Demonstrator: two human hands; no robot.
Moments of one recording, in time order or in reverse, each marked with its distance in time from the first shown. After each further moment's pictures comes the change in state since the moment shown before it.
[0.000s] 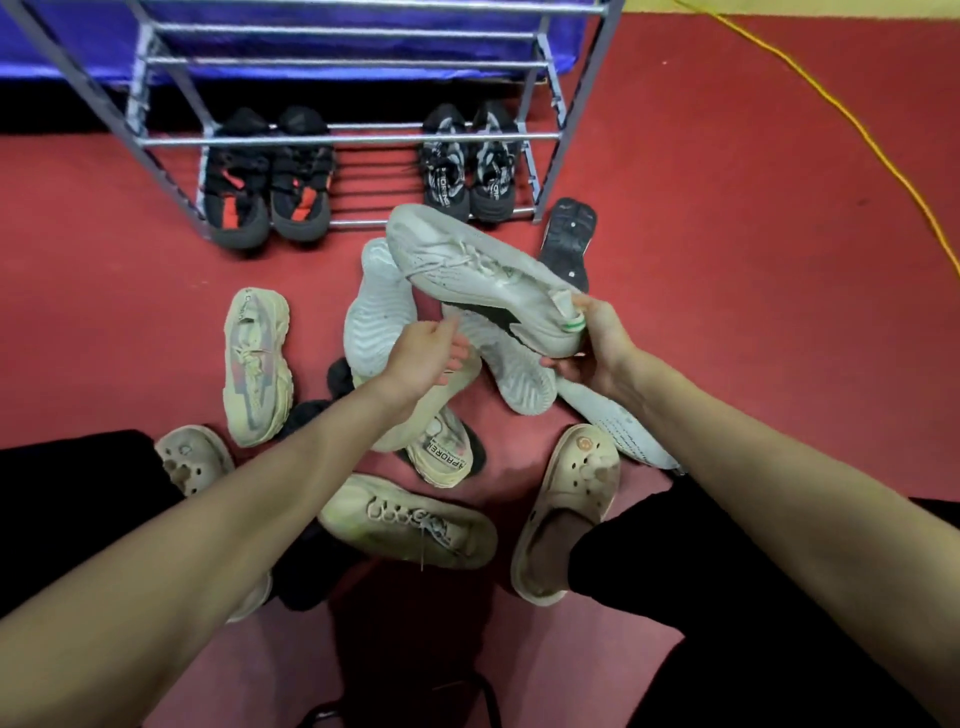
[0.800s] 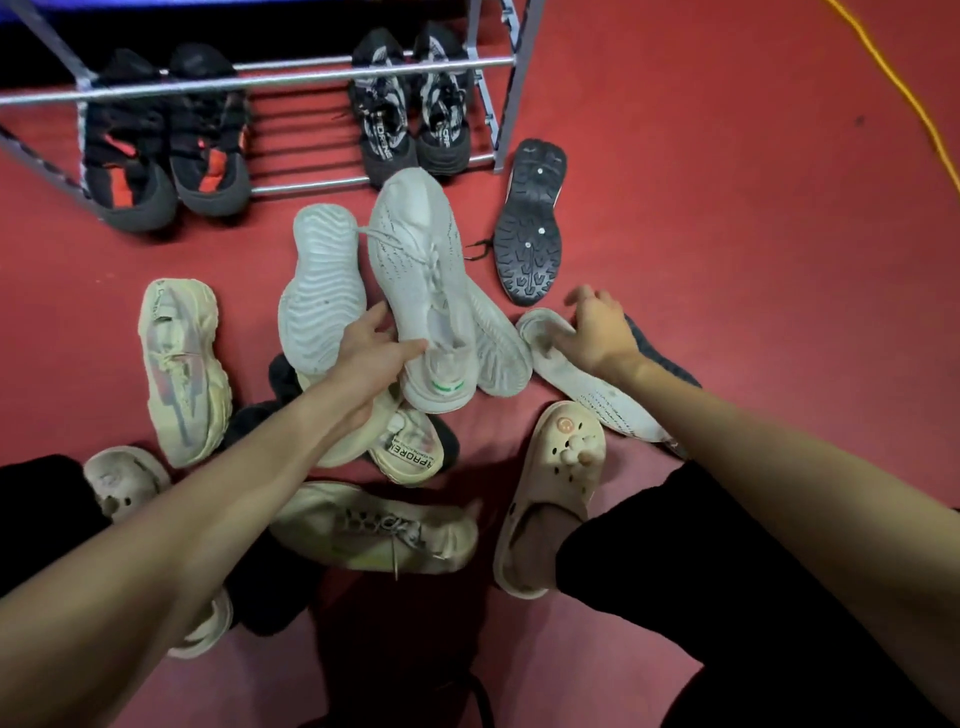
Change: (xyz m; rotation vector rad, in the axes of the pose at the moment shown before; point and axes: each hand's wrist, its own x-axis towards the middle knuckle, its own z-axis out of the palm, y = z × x) left_hand 0.042 -0.027 0.016 -0.153 0.010 -0.062; right_hand 0.084 0.045 -0.054 -1.129 0.210 -0.282
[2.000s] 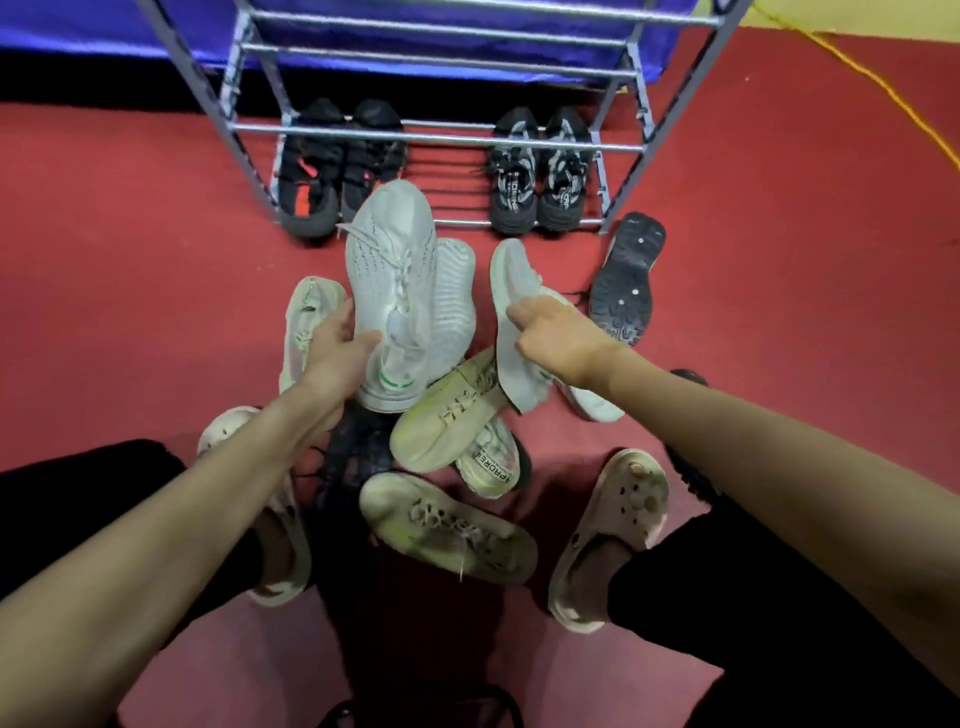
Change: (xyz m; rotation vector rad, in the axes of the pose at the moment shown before) left_hand -0.037 -0.006 -0.143 -0.057 0.273 0.206; right_hand -0.040 -0.167 0.003 -0.776 -0.044 -0.865
